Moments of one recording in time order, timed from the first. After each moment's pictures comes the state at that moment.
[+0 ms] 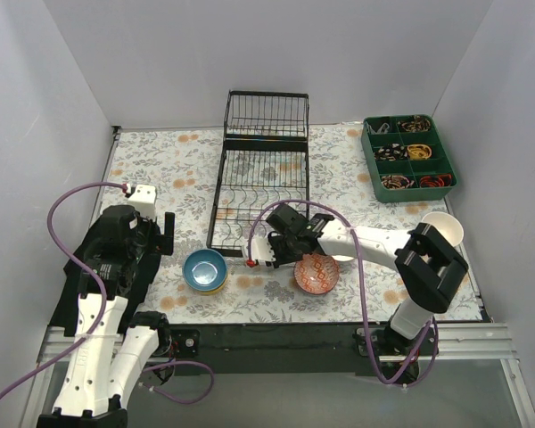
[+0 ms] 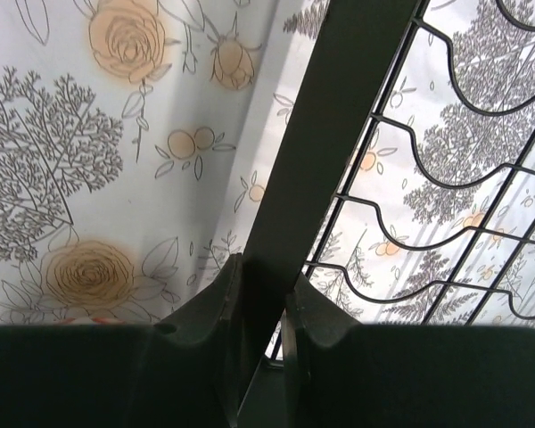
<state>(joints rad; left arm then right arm) -0.08 0.67 0.85 -0.79 -0.10 0.11 0.96 1.66 1.06 -0.50 -0.15 -0.94</state>
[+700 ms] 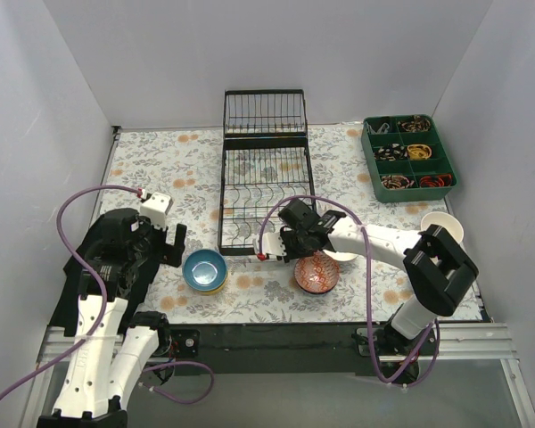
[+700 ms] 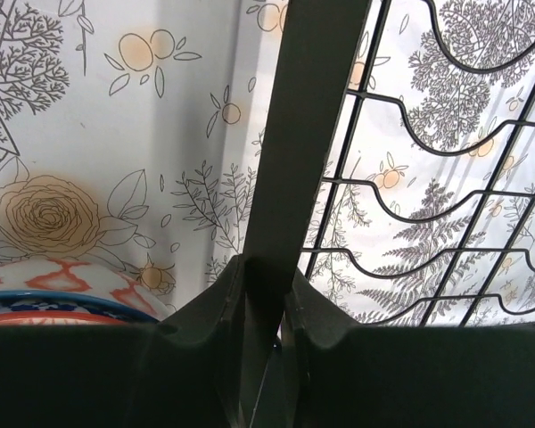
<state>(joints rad) -0.08 0.65 0.85 -0.86 0.15 0.18 0.88 1.61 1.00 -0.51 -0.12 -0.98</state>
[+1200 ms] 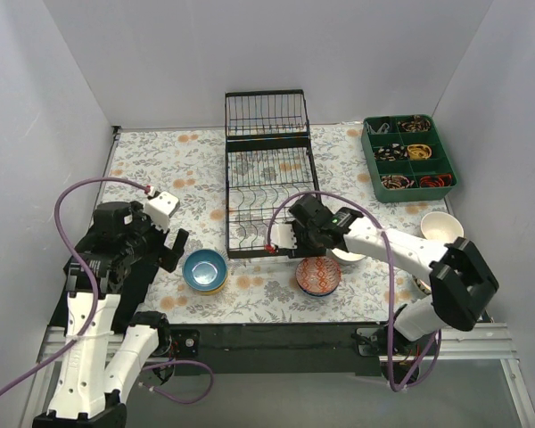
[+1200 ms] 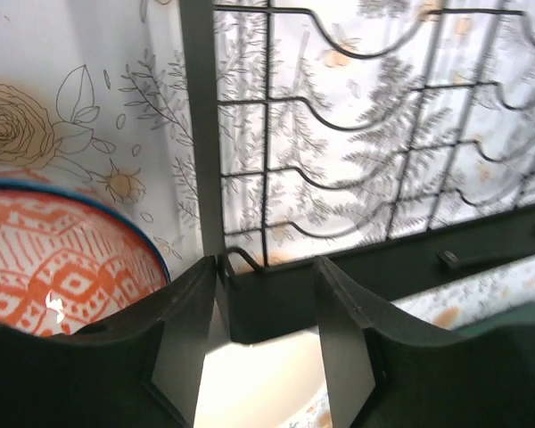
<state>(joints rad) -0.08 0.71 1.01 -1.04 0.27 0.39 0.85 1.49 1.00 -0.61 0.03 -0.91</state>
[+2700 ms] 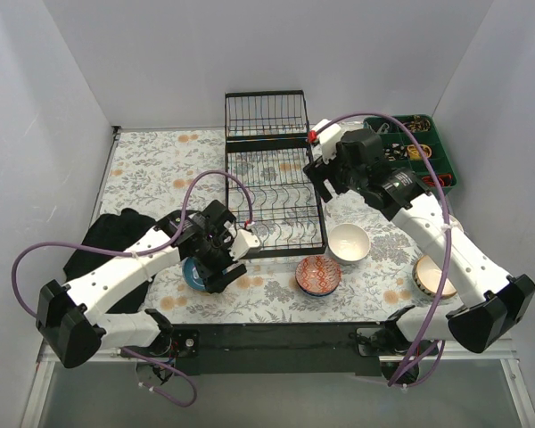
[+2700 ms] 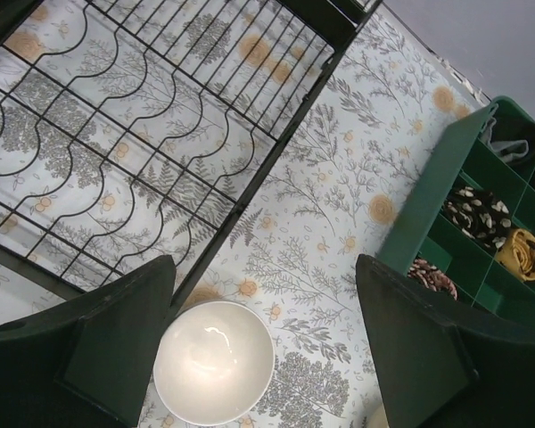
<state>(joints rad) -0.77 1.20 1.04 -1.15 0.21 0.35 0.63 1.32 1.42 -0.68 0.11 -0.28</state>
